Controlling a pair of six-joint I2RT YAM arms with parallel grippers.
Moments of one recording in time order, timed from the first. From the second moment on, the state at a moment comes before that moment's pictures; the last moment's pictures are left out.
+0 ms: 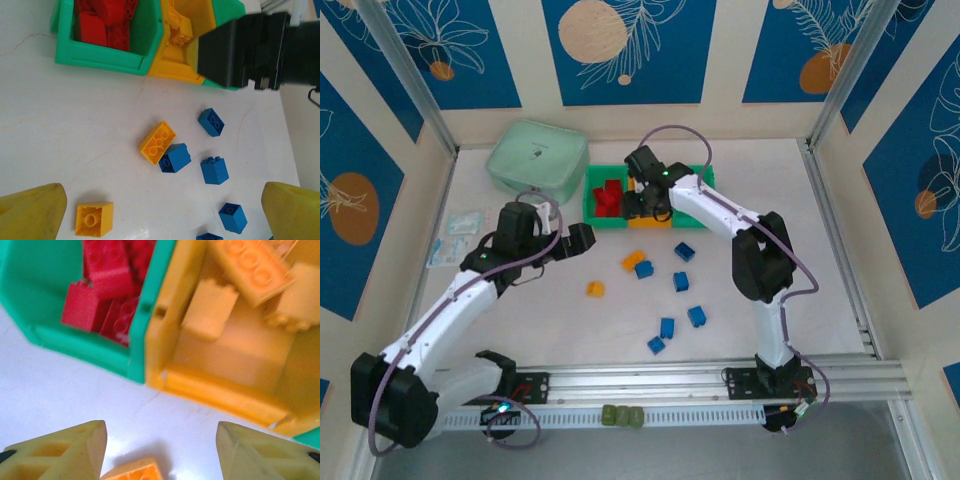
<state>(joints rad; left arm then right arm) -0.37 1.05 0.81 -0.42 0.33 -0.62 0.64 2.04 1.77 -0.83 0.01 0.36</state>
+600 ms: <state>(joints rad) -0.37 0.92 0.66 -0.47 0.25 -0.68 0.76 2.03 1.59 -0.83 -0.01 0.36</state>
